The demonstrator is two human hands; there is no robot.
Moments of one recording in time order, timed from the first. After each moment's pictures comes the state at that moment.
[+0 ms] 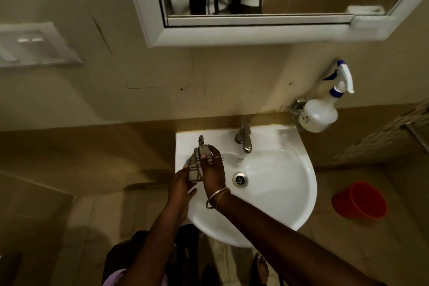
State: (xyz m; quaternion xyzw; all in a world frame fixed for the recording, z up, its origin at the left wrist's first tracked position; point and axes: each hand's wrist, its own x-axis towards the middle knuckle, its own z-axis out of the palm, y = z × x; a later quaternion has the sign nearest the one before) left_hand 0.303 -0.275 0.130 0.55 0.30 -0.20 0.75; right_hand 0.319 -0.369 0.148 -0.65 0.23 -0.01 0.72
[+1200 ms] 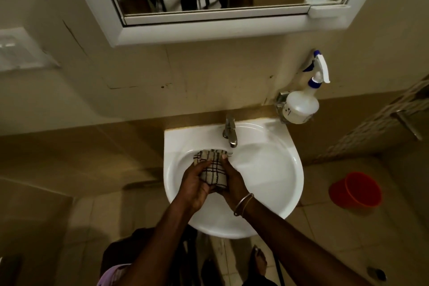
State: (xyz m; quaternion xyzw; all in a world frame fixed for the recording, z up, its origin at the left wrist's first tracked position) left_hand 0.287 -0.352 0.176 0.42 0.24 -0.25 0.84; right_hand 0.270 -0.466 0.157 -0.43 0.28 0.15 0.84
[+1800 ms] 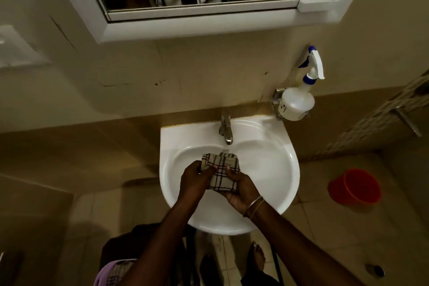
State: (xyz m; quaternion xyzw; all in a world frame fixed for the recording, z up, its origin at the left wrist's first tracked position) left_hand 0.275 -0.360 0.171 0.77 0.13 -0.17 0.61; right_hand 0.247 -0.503 0.142 -0.27 0.28 0.16 0.91
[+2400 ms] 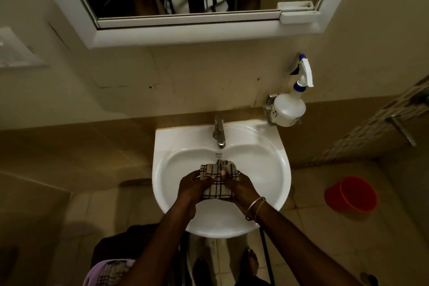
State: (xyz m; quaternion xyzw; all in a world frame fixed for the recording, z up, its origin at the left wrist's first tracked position) left_hand 0.263 -0.384 0.171 0.64 0.26 -0.23 0.68; right_hand 0.241 -0.540 0.147 -0.55 0.25 0.17 0.78
